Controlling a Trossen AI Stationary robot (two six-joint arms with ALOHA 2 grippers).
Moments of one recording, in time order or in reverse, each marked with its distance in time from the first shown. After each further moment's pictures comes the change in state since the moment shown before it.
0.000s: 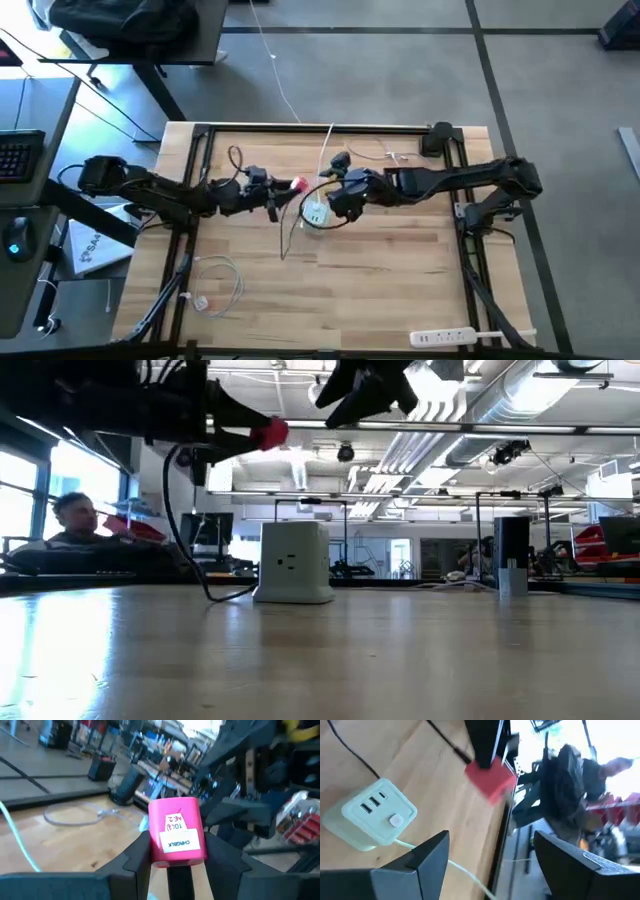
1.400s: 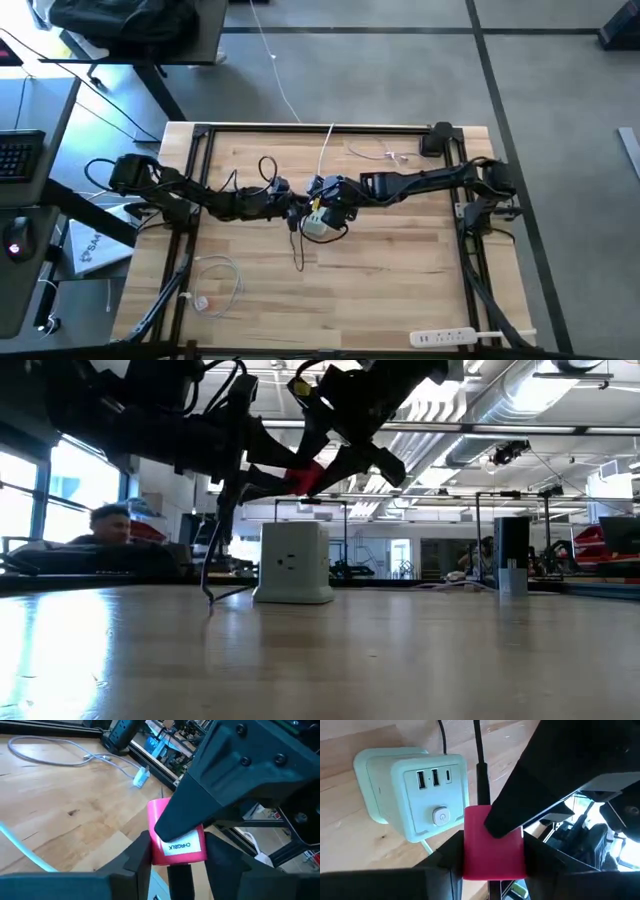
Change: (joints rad) left arm -0.002 0.358 0.164 -0.076 0.080 -0.184; right arm -0.029 0.211 -0.002 0.049 -0.222 -0.600
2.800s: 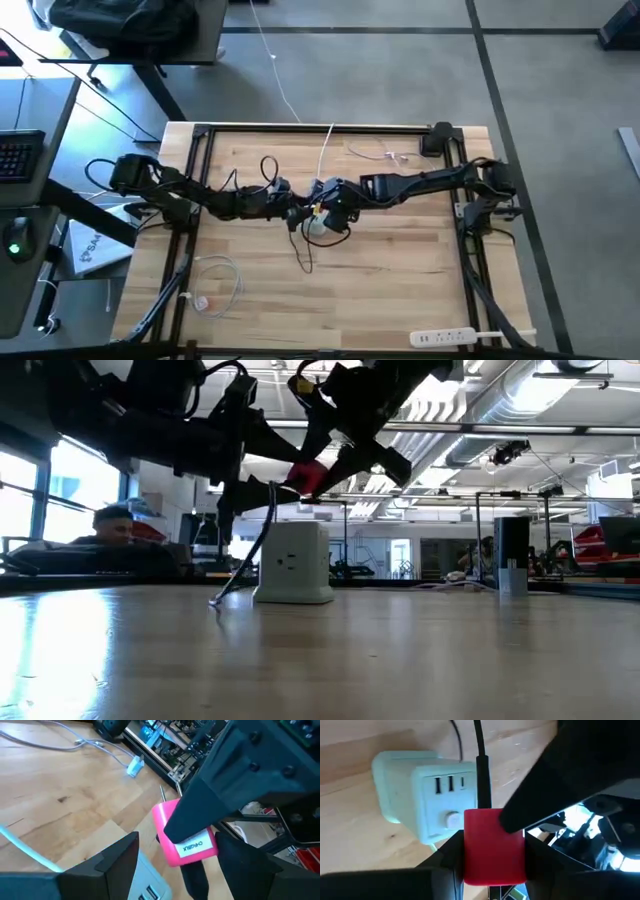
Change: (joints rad) left arm -0.001 0.001 -0.001 0.002 0.081 -0.053; right arm 0.002 0.000 0.000 -0.021 -0.009 -0.066
